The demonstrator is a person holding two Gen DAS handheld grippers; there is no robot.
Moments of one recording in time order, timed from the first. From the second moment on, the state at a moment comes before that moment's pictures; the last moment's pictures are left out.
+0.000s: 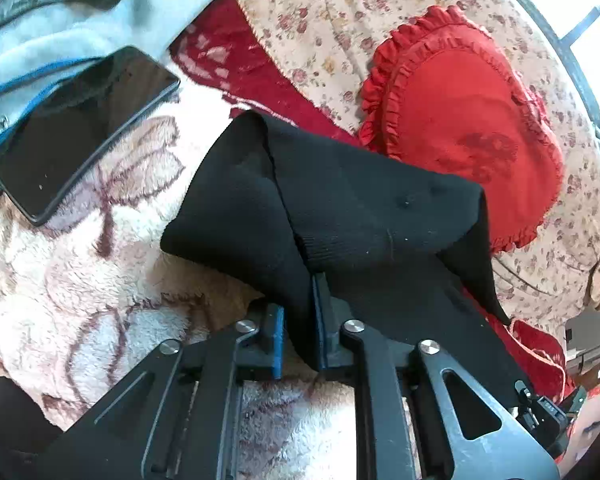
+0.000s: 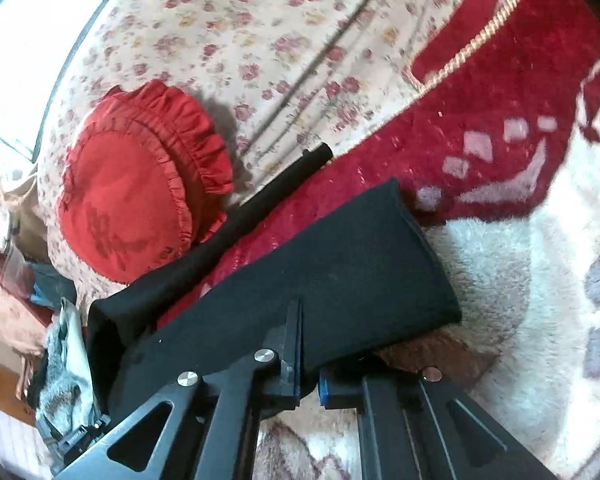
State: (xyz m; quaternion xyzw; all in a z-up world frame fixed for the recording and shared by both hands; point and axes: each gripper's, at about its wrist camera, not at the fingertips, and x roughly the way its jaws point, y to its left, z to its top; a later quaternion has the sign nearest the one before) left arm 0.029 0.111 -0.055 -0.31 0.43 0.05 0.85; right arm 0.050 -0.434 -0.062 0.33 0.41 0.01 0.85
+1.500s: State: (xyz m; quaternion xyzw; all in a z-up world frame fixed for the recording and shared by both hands) left arm -0.040 0.051 -0.013 -0.19 0.47 -0.02 0.86; right arm 0.046 -0.279 -0.030 0.15 0.47 0.19 0.85
